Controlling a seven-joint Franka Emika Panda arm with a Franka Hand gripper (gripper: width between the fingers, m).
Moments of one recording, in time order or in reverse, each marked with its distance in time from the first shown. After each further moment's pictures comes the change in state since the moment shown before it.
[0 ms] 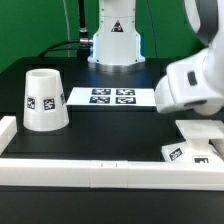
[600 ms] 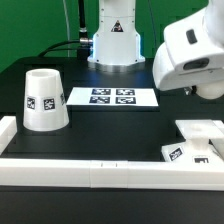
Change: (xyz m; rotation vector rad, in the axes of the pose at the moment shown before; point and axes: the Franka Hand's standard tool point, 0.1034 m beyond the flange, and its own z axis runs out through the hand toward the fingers) arm 0.005 -0.001 -0.031 -0.007 0.198 0.003
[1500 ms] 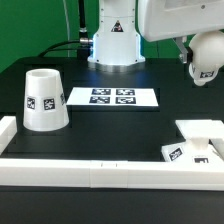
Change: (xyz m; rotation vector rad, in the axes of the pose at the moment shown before) arm -0.002 0.020 -0.091 -0.037 0.540 -0.022
